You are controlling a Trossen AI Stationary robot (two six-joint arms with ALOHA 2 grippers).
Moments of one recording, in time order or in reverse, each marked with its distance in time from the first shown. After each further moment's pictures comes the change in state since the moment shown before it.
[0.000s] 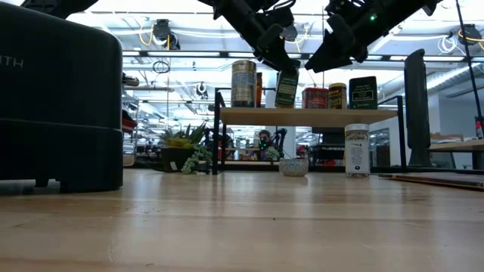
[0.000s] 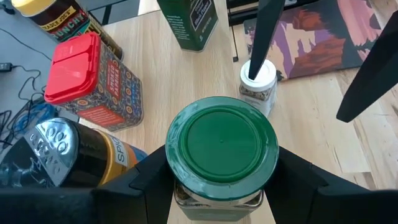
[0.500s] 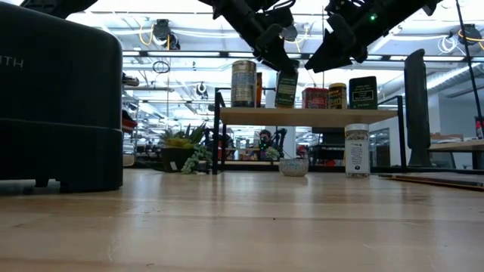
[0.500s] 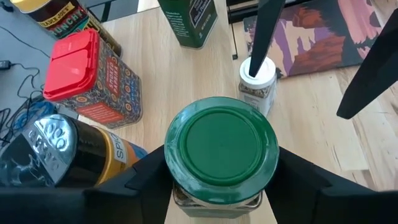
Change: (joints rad) left arm 0.000 0.000 -0.002 -0.009 -0.002 -0.002; right arm 0.000 0.000 0.000 -0.001 -0.005 0.007
